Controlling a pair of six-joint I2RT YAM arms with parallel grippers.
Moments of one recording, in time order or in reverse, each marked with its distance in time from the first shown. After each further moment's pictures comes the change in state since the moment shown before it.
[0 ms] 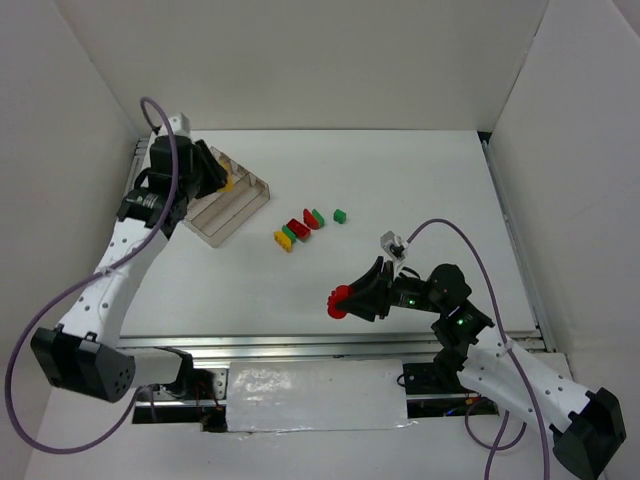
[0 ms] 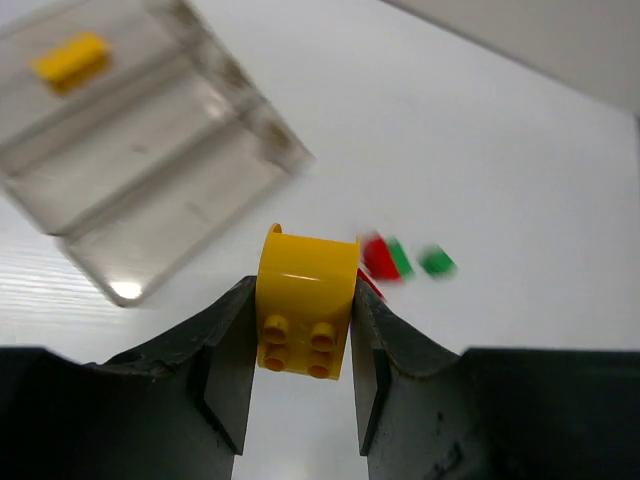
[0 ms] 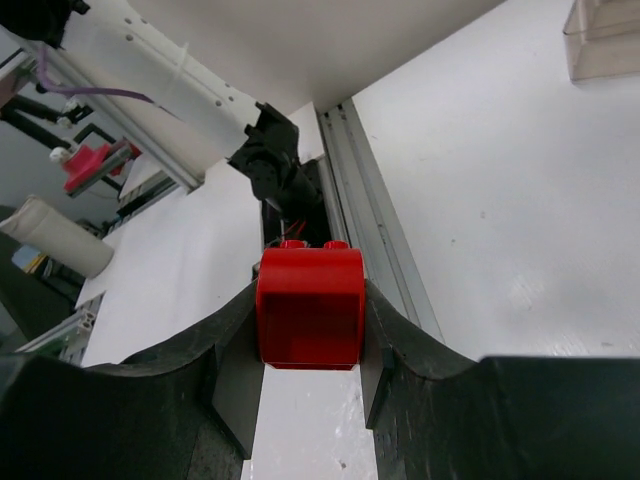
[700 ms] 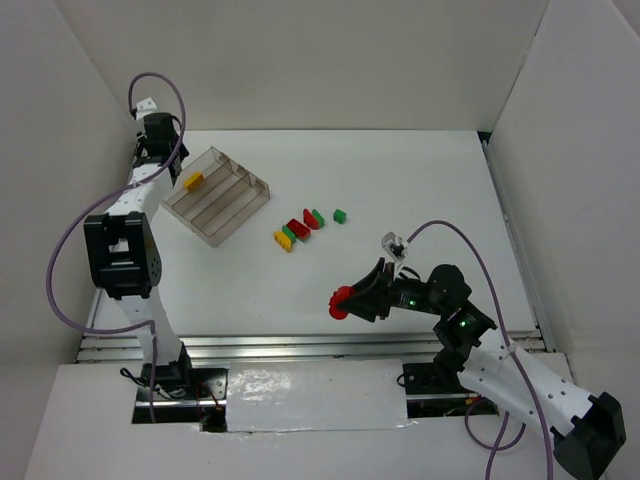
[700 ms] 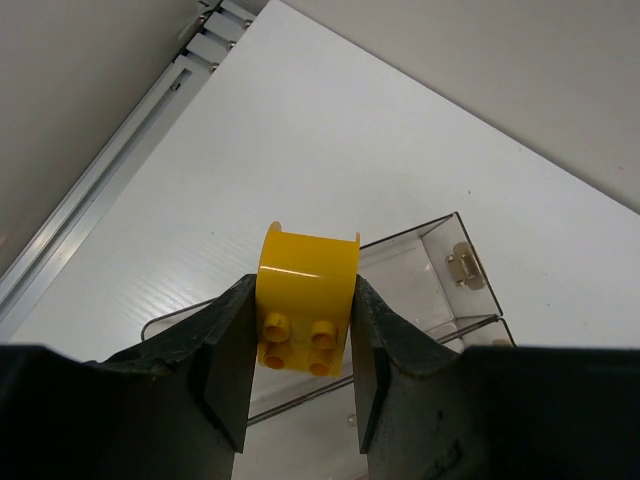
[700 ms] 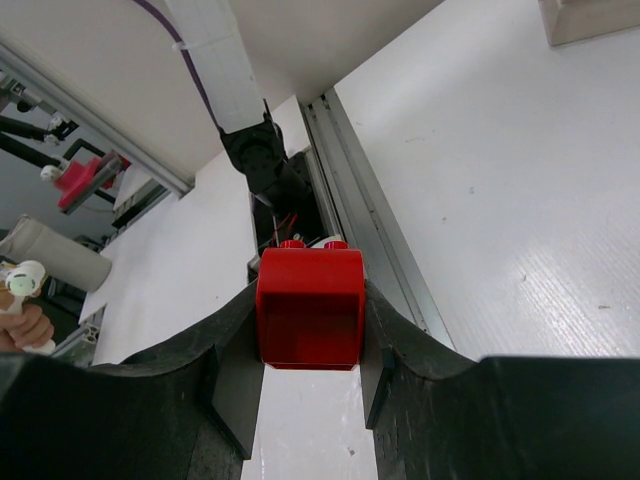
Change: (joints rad) left arm 0.350 0.690 0.267 0.434 -0.299 0.172; right arm 0.007 -0.031 0.005 -0.101 0.059 0.021
